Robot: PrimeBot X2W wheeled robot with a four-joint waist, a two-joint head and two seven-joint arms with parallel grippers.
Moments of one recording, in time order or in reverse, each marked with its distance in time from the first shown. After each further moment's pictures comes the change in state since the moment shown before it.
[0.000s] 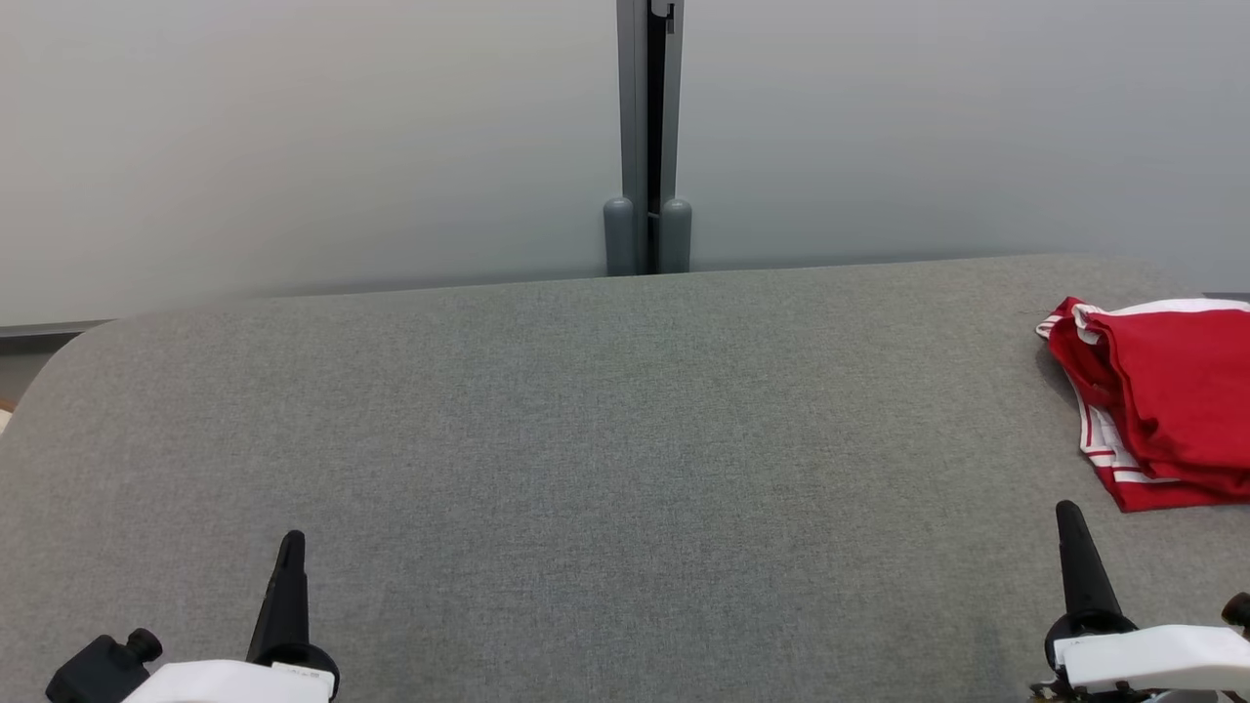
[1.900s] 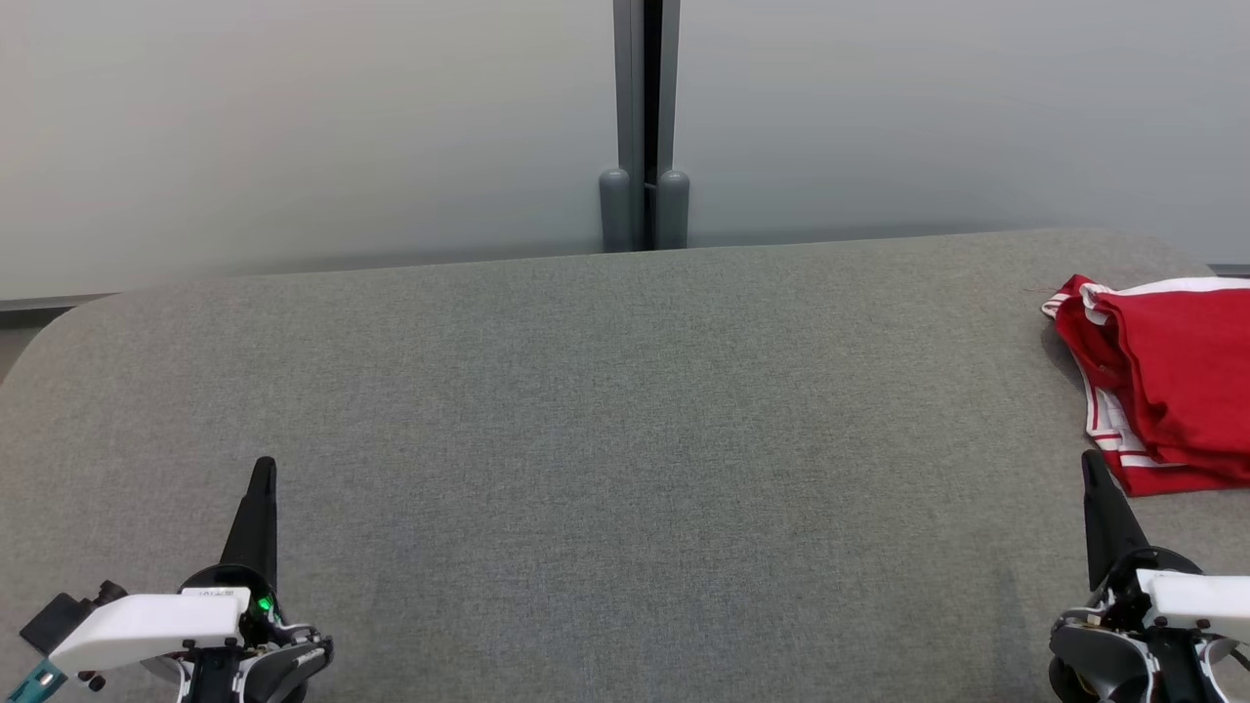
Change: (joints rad) left arm -0.141 -0.001 0.071 0.078 -0.489 -0.056 0.133; right arm -0.102 0.022 -0.095 0.035 0.485 0.000 0.132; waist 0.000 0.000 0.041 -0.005
